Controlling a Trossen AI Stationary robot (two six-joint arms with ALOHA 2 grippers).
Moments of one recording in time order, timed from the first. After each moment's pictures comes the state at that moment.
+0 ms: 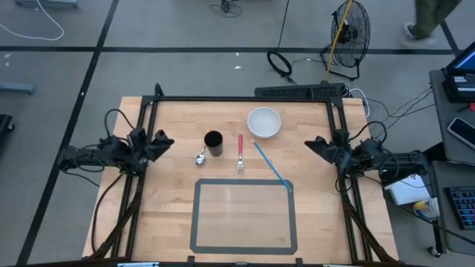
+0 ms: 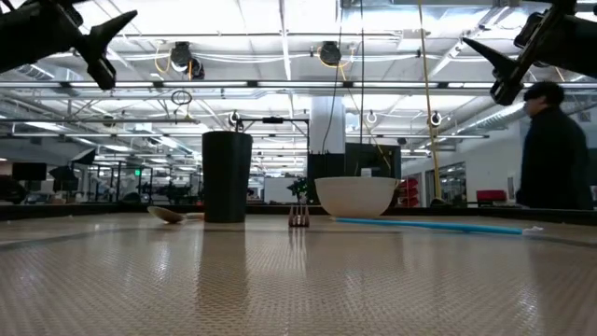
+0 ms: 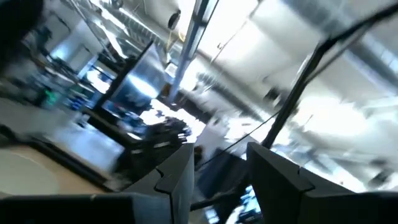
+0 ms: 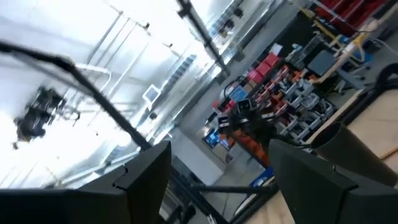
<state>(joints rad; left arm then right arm) -0.03 0.01 0.01 0.49 -0.06 -0.64 0.01 0.00 0.02 0.39 0.09 0.88</state>
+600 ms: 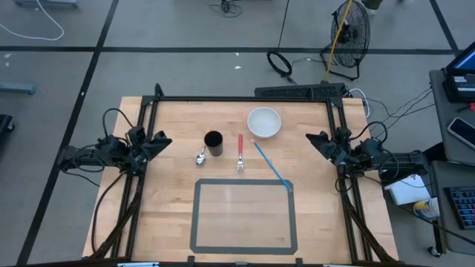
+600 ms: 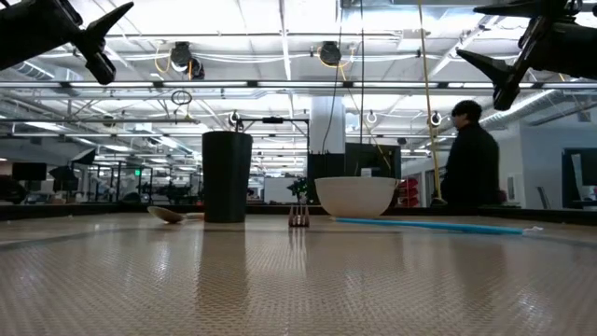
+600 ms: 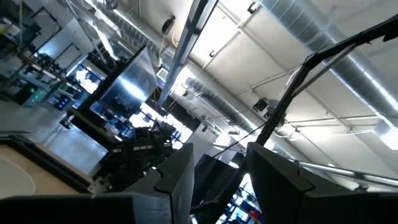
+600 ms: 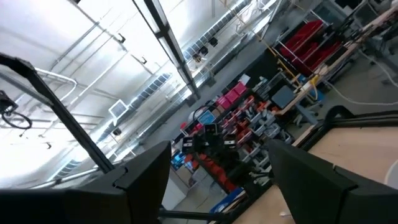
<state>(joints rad) -0.03 0.01 0.01 0.52 -0.06 -0.67 0.01 0.01 0.02 0.39 0.24 0.72</state>
